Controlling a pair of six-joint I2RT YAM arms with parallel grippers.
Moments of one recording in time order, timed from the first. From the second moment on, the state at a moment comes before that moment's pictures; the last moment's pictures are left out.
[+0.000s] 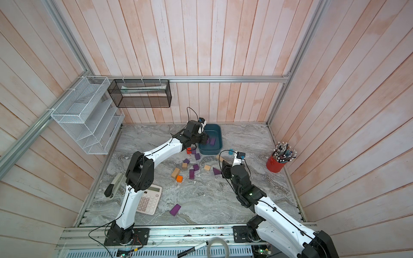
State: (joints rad) left arm -0.63 2.30 1.96 -0.28 0.08 -0.23; right arm 0.60 0.86 0.45 0.03 0.38 0.51
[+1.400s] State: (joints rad) left arm -0.70 2.46 2.10 -0.43 -0.11 -0.14; right arm 0.57 0.89 0.42 0.08 0.31 0.52
